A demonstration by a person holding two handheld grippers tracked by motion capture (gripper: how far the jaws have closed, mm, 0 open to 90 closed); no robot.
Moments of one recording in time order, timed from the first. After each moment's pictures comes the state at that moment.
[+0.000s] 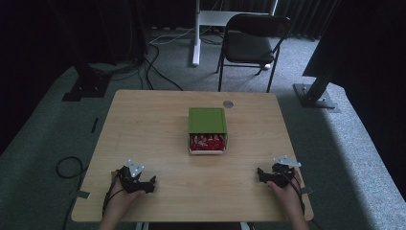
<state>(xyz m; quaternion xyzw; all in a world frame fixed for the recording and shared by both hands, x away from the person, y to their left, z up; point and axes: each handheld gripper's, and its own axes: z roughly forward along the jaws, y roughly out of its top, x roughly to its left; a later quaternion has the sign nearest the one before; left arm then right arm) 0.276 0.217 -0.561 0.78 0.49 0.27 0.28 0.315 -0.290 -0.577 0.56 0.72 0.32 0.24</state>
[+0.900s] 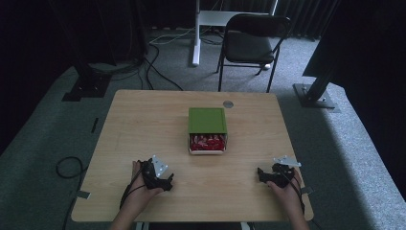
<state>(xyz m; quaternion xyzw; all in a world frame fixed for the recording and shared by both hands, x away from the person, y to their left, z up) 0.288 0.154 -0.548 0.82 0.38 0.31 0.28 0.315 -0.290 -0.577 0.56 0.72 0.32 0.24</state>
